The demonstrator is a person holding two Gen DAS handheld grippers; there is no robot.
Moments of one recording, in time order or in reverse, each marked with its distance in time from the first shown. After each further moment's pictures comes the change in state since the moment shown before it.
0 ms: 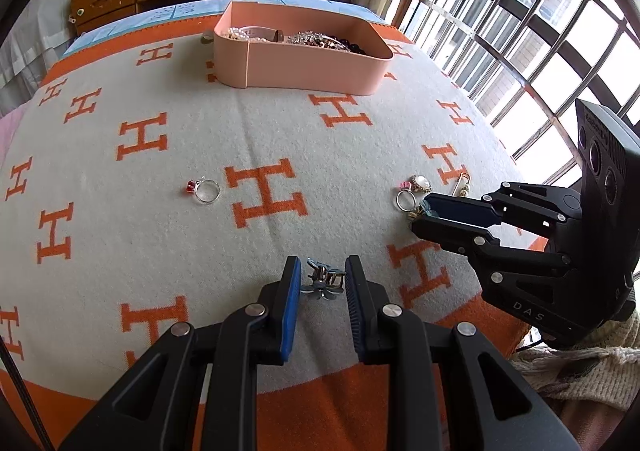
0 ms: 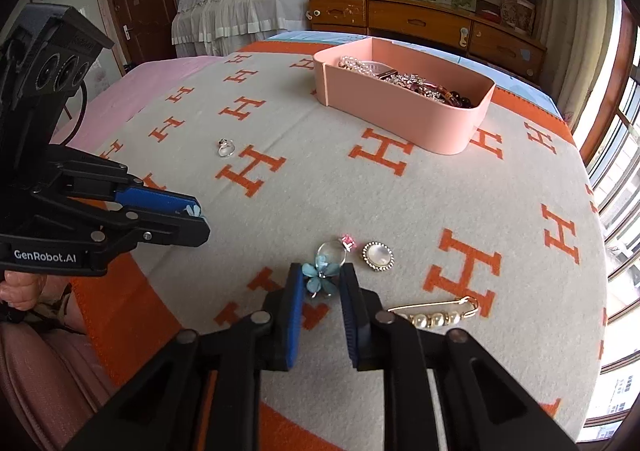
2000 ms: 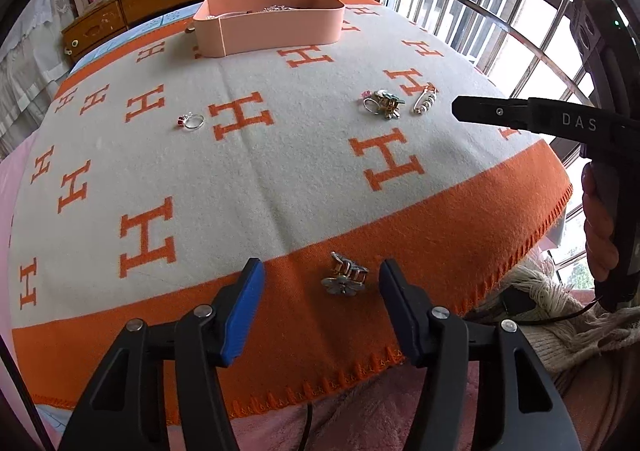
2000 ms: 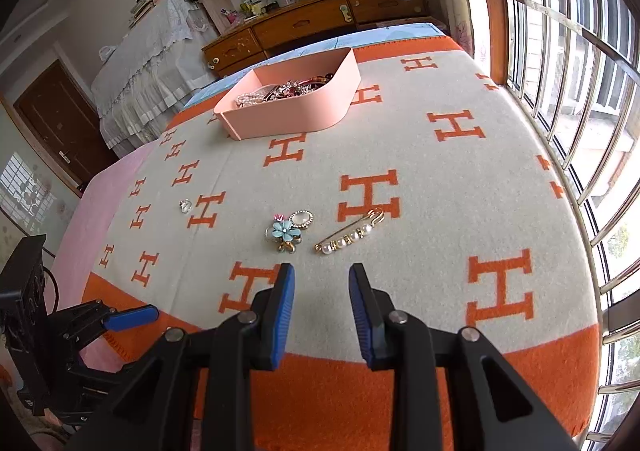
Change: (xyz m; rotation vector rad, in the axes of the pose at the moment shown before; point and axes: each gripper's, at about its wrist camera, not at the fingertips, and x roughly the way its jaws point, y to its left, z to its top) left arm -0.014 -0.037 -0.070 0.156 0.028 0.098; right arm -0.052 -0.043 -0.040 0.484 -0.054 -0.023
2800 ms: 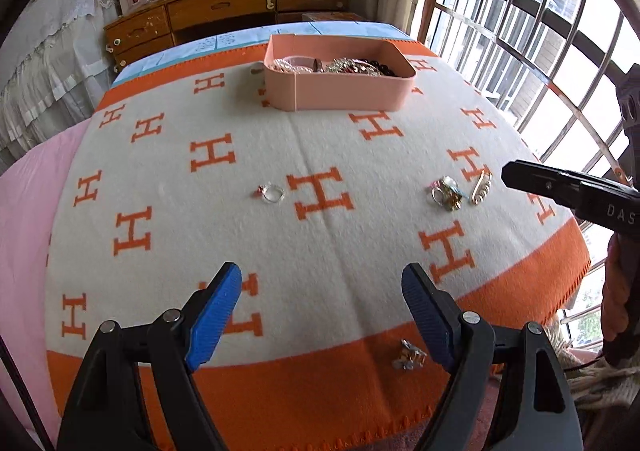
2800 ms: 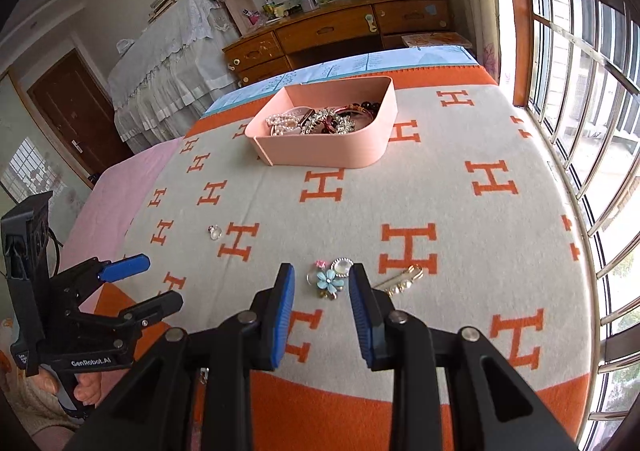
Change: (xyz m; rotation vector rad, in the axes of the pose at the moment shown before) left arm -0.021 0.043 0.041 -0.112 -0.076 0.083; right arm -0.004 0.025 0.032 -0.053 -0.004 0.028
